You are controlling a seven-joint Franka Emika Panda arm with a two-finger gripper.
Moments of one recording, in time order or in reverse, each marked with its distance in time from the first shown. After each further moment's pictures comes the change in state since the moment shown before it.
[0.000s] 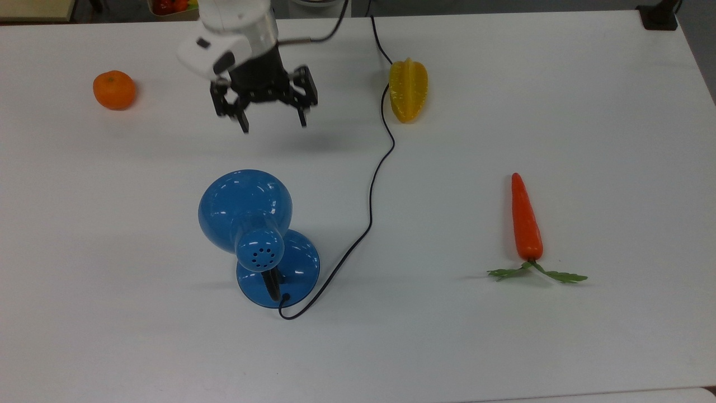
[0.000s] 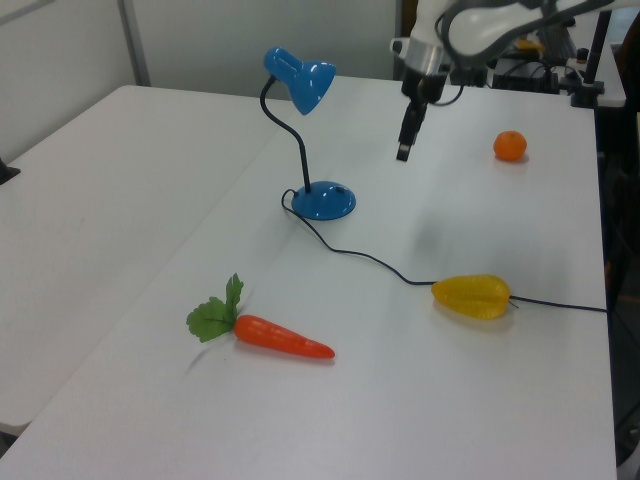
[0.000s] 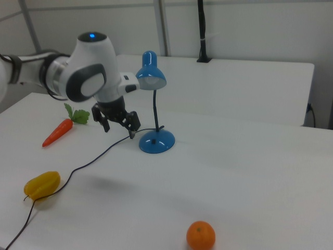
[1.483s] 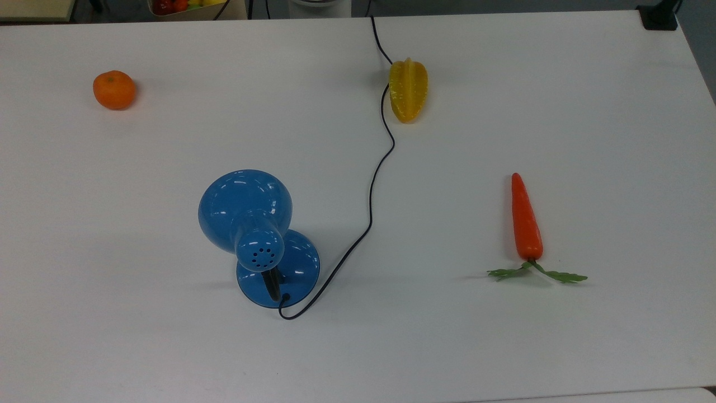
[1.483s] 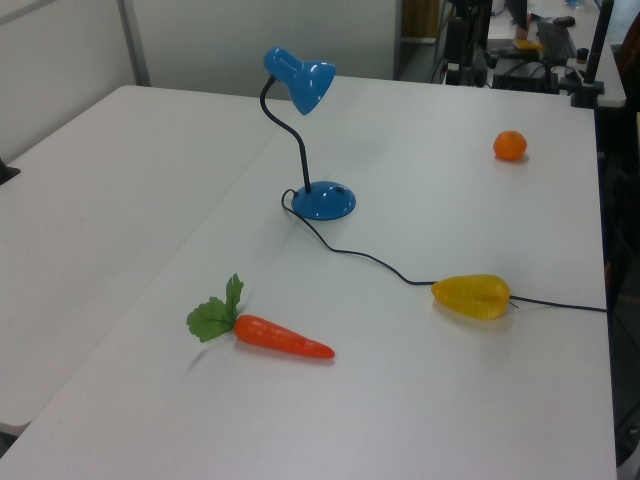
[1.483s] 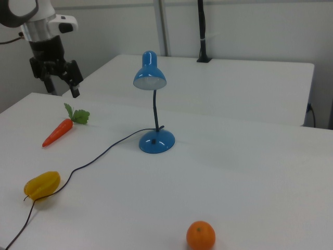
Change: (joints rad) arm 0.017 -0.179 0.166 0.275 -0.136 -0.566 0.322
